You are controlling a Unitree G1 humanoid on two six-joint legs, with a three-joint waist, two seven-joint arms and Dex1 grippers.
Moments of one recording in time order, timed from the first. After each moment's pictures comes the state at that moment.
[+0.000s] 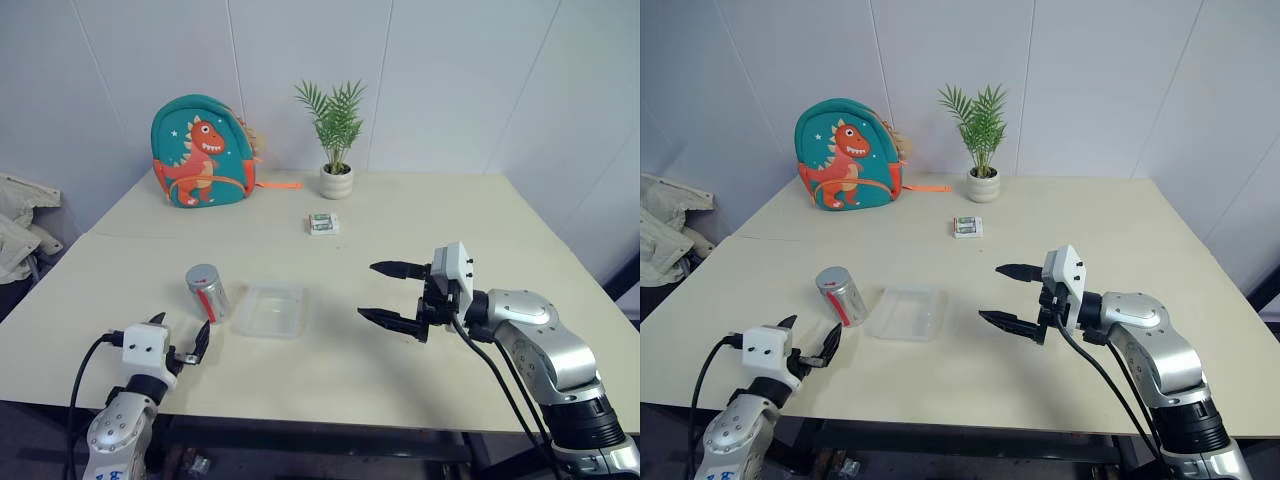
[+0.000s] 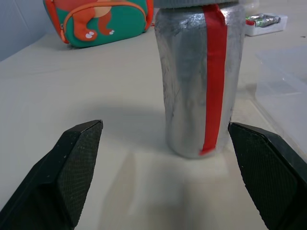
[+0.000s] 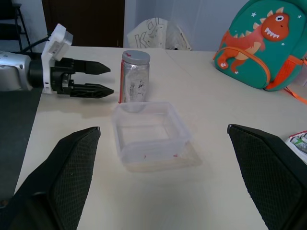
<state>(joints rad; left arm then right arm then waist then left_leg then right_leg) -0.07 0.28 0.33 -0.08 -0.15 0.03 -0.21 -0.53 -0.59 0.00 -0.17 0.51 0.35 1.02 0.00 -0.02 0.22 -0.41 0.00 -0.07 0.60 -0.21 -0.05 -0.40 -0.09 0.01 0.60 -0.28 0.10</state>
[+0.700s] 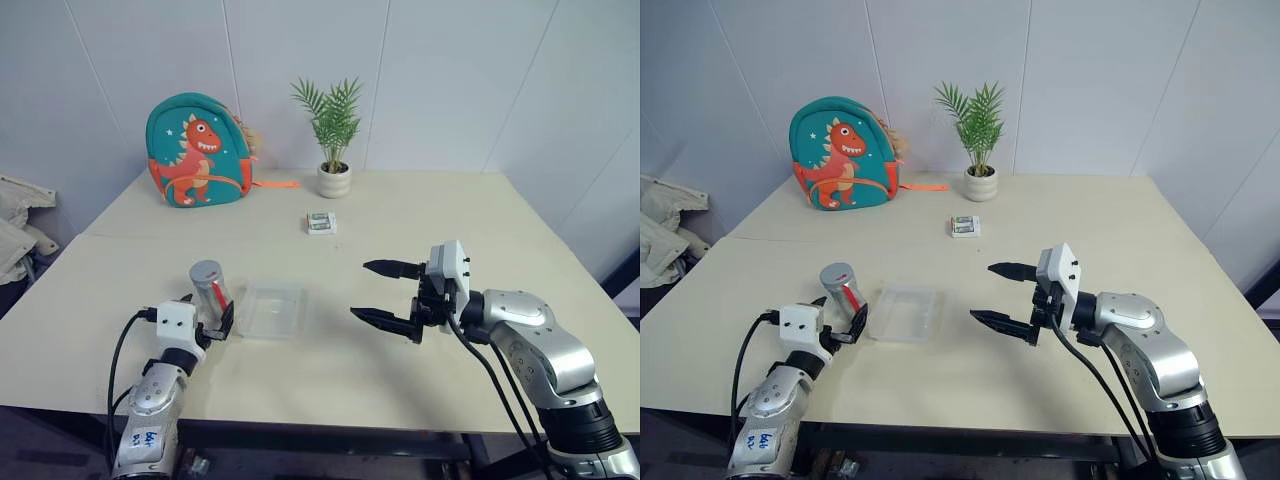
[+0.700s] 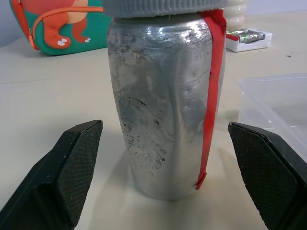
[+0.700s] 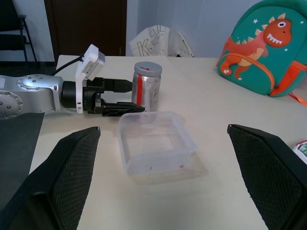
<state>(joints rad) -0.21 0.25 0.25 0.05 -0.13 0.00 -0.15 -0.53 -0.57 0.00 -0.23 0.53 0.39 0.99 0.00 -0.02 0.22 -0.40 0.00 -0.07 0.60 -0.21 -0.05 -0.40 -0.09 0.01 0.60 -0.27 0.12</state>
